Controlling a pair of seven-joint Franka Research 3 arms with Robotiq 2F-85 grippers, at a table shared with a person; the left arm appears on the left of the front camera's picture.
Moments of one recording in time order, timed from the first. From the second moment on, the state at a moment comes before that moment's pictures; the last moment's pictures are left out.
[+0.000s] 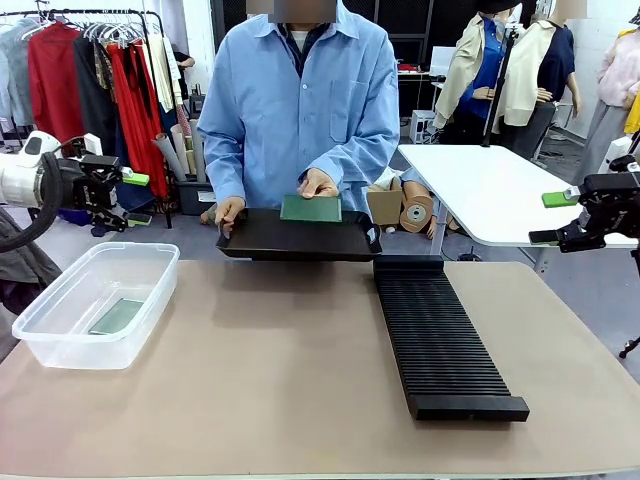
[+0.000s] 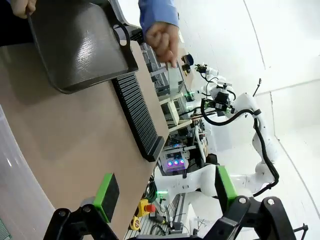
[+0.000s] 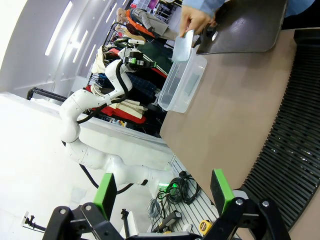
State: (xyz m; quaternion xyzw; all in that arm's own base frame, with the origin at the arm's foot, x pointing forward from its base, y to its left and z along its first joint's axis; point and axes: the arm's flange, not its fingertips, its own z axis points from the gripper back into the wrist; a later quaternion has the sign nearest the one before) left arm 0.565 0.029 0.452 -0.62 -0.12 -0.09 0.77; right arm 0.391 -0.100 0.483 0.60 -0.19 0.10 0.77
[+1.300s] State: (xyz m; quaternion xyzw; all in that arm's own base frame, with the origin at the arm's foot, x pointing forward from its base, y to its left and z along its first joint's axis) left arm 0.565 0.028 0.452 -0.62 -0.12 -0.09 0.77; right arm 0.396 -0.090 0.478 0.61 -0.18 0.11 0.77
